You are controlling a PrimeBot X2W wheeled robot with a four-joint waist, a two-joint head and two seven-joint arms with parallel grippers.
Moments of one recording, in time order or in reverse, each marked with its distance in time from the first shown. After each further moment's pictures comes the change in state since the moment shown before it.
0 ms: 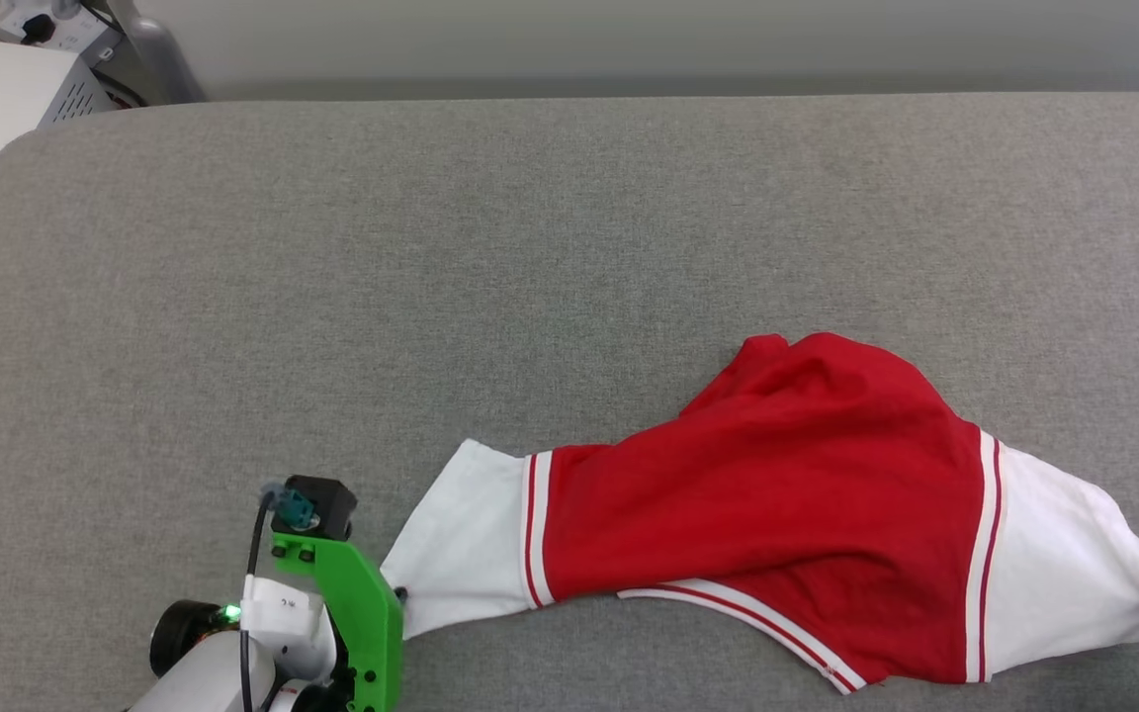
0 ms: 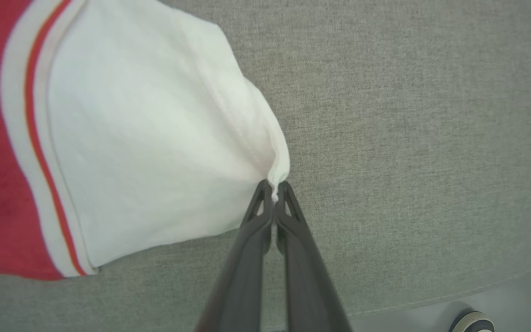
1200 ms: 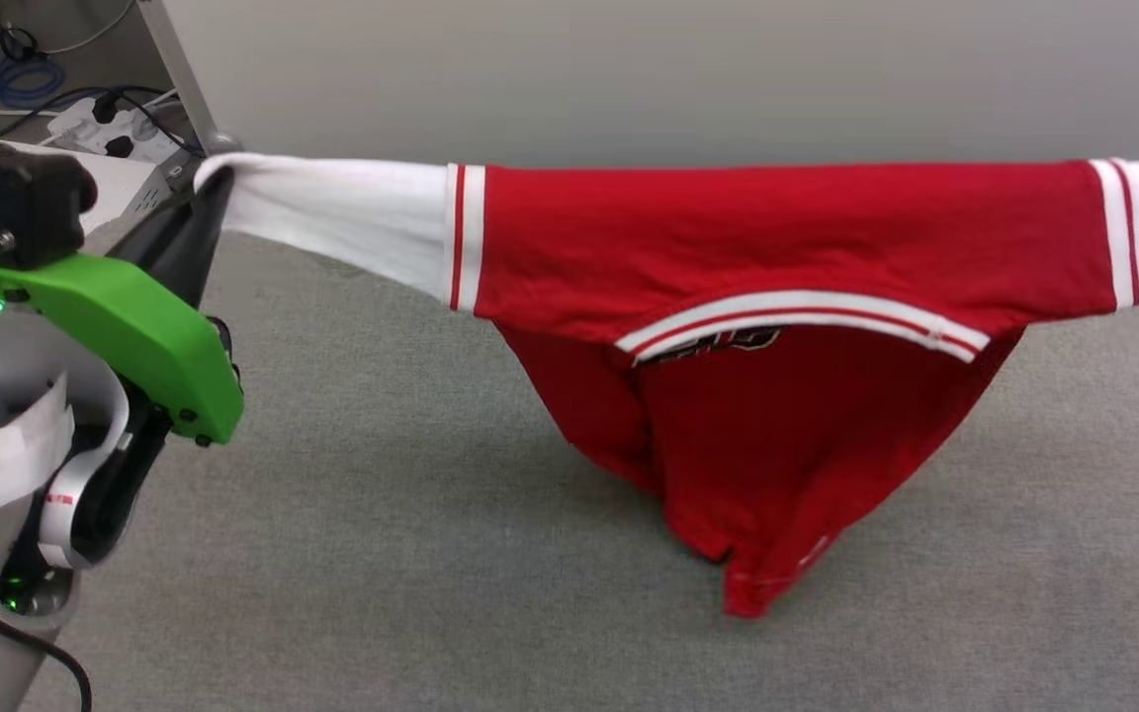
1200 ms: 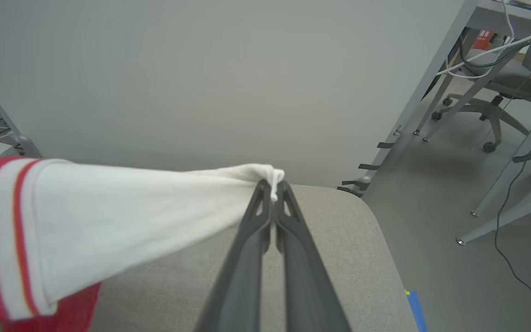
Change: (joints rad) left arm -0.230 0.209 0.290 -0.506 0.059 0.108 -0.105; right arm -0.493 -0.262 0.019 -0.125 0.210 0.000 0.066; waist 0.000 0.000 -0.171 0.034
